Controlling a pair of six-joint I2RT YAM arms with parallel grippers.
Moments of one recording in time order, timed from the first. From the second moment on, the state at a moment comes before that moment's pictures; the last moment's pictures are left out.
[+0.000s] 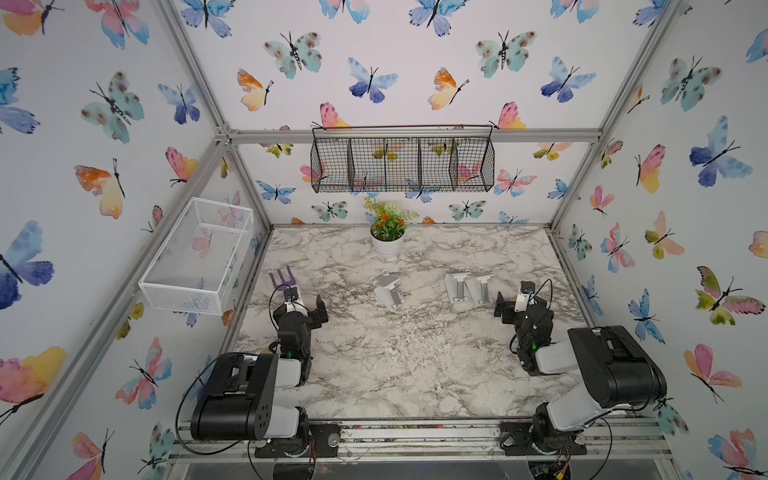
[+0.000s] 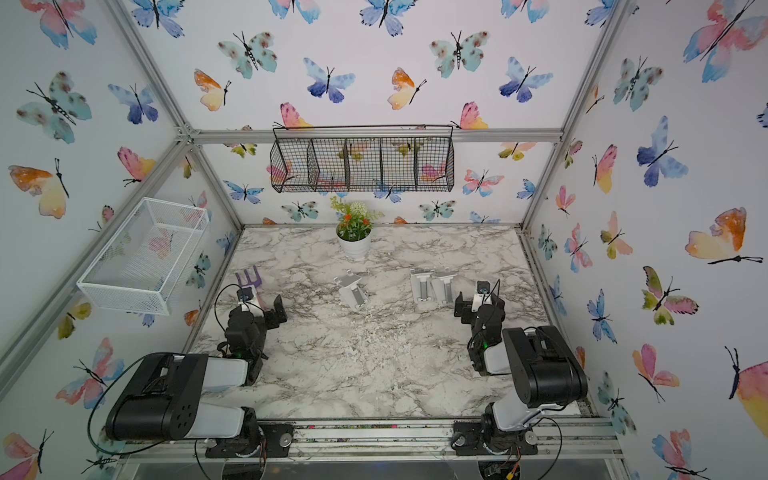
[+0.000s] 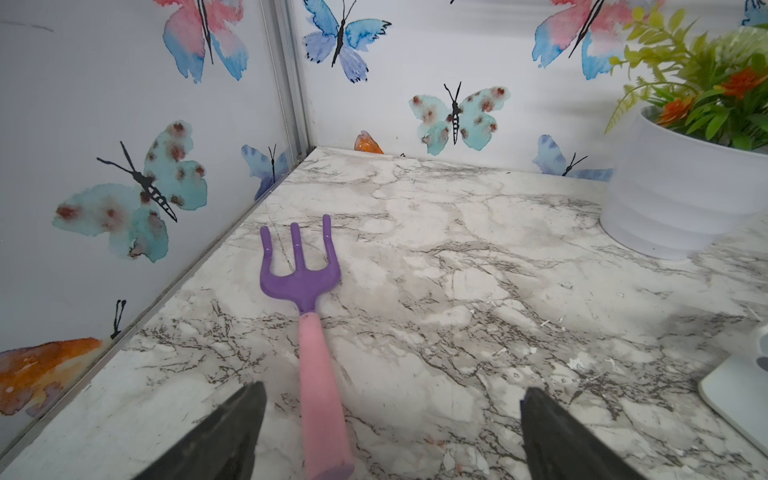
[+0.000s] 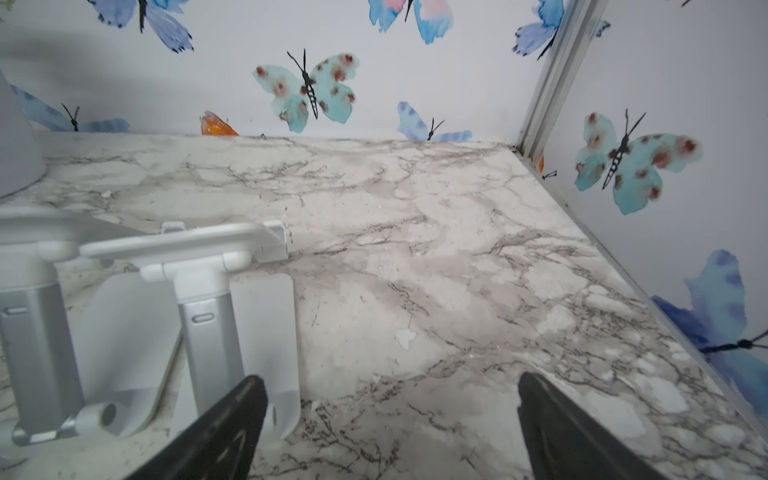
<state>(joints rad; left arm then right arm) -0.05 1.41 0.18 0.98 -0.21 -0.09 0.12 1.59 0.24 1.08 0.19 -0.03</state>
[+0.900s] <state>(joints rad) -0.05 1.41 0.18 0.98 -0.21 -0.09 0.12 1.58 0.25 1.11 0.17 -0.03</state>
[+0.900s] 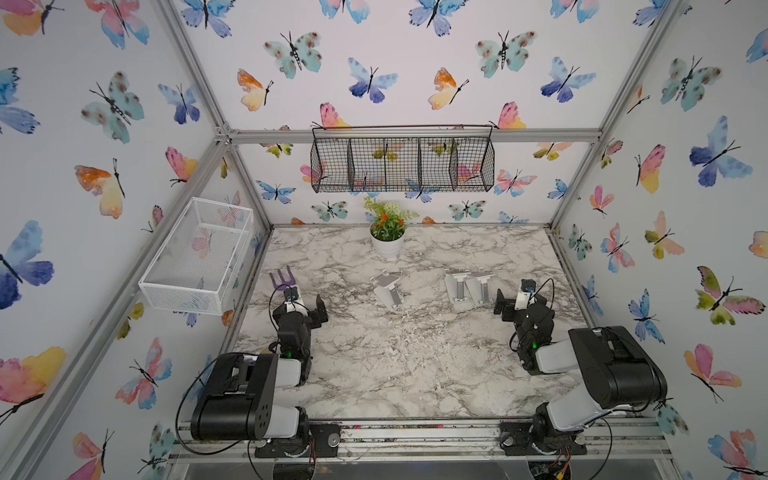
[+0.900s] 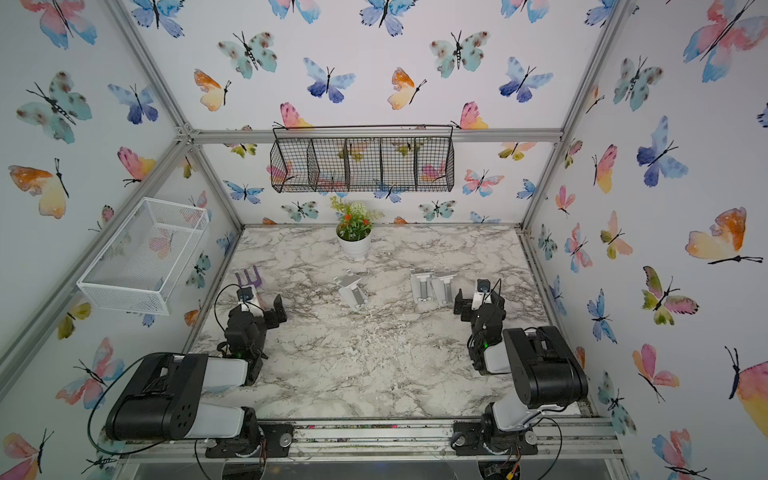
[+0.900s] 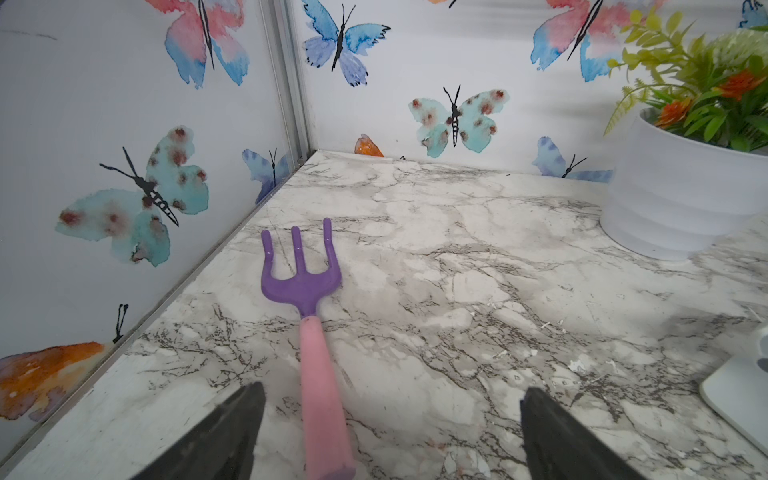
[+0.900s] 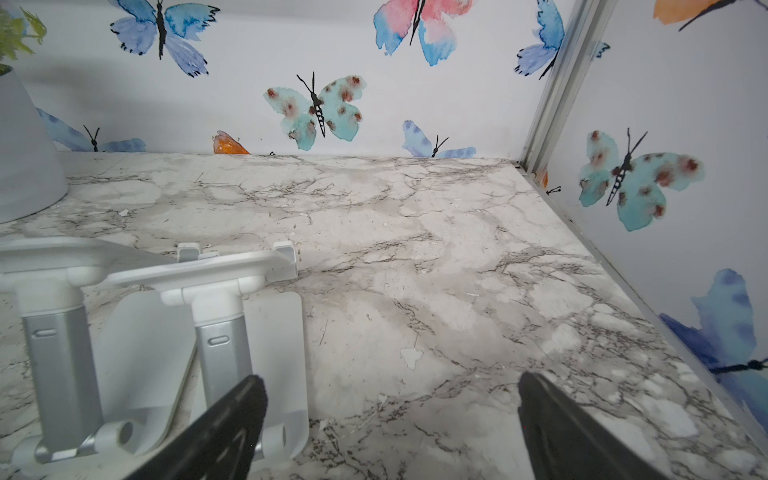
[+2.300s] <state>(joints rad) -0.03 1.40 0.20 1.00 -0.12 -0.05 0.00 1.58 0.26 1.08 -0.15 -0.03</state>
